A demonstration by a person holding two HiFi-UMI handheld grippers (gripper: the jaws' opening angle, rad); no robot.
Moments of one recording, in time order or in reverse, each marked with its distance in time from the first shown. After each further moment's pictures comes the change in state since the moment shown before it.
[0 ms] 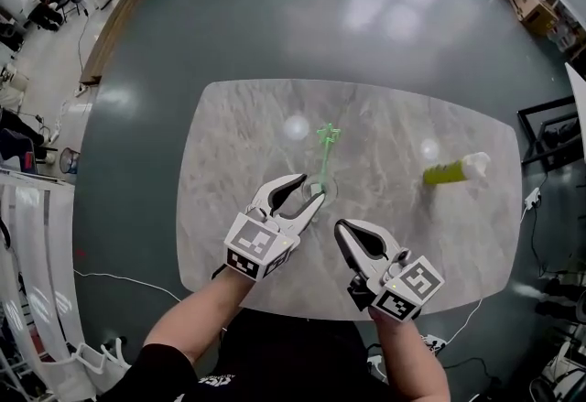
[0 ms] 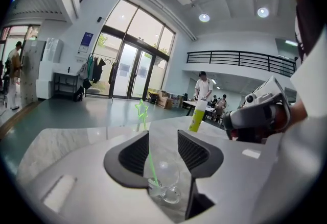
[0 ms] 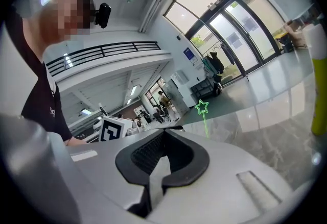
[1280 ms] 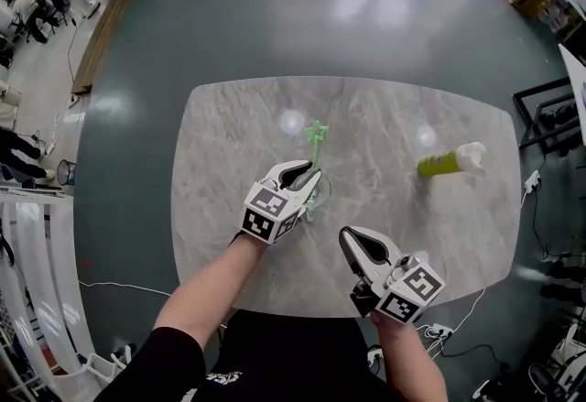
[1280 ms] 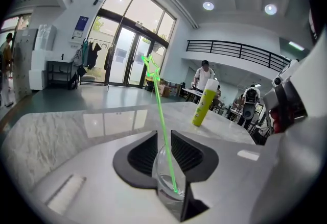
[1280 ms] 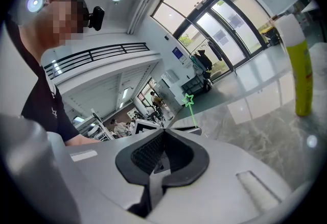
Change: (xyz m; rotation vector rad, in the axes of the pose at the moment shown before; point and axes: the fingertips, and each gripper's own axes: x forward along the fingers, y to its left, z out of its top) left arm 0.075 0.030 -0.061 -0.004 0.158 -0.049; right arm -0.023 -0.020 -0.020 0.109 -0.002 -0.078
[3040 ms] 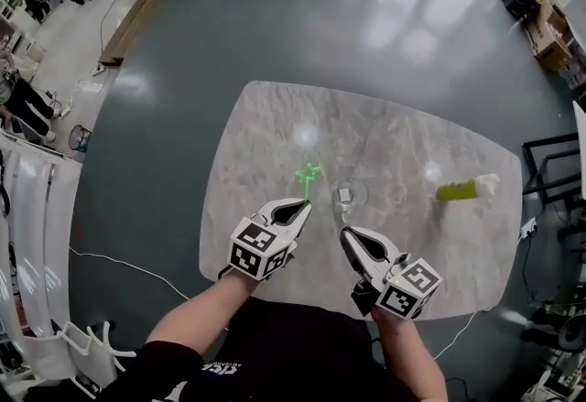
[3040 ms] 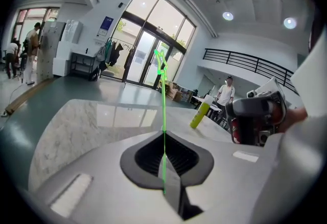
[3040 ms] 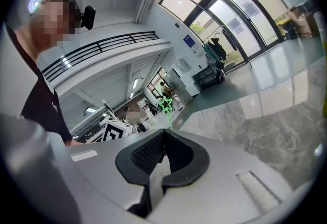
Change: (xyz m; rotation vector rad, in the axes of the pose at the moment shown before) left arm -0.149 -0.004 -0.019 -0.203 -0.031 0.105; right arm 0.047 0.066 -0.014 -0.044 0.124 0.110
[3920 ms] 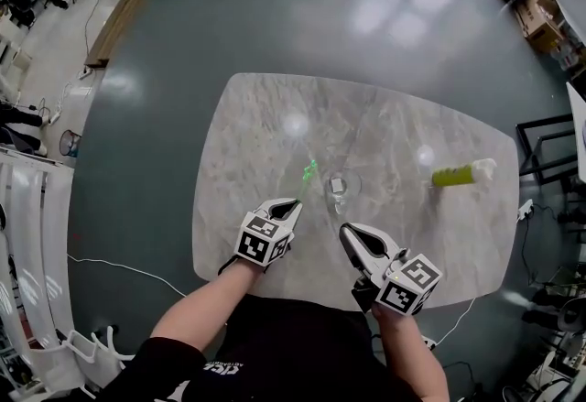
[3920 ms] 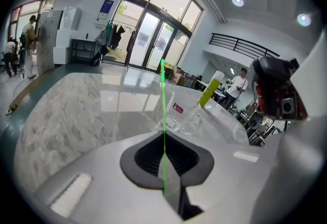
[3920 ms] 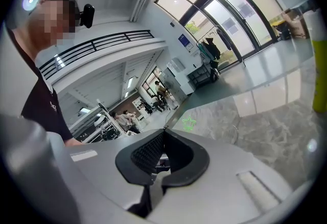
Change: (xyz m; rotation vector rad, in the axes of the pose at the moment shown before) left arm 0.041 0.026 -0.083 -0.016 0.191 0.034; right arm -0.010 -0.014 -0.010 0.023 0.013 -0.060
